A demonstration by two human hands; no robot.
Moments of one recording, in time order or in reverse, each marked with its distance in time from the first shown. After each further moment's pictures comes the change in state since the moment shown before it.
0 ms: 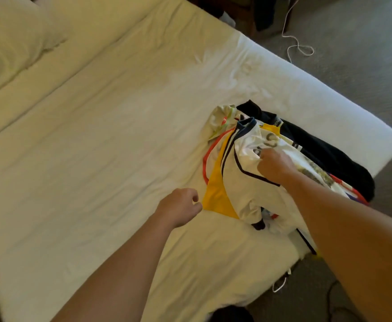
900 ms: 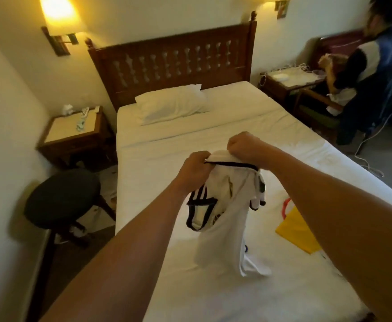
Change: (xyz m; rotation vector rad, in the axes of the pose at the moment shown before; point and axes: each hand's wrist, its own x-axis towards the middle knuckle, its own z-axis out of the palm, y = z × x) left_hand -0.404 -0.195 -0.076 -0.676 0.873 0.167; right_hand -0.301 -0.411 -0.235 0.292 0.325 -0.567
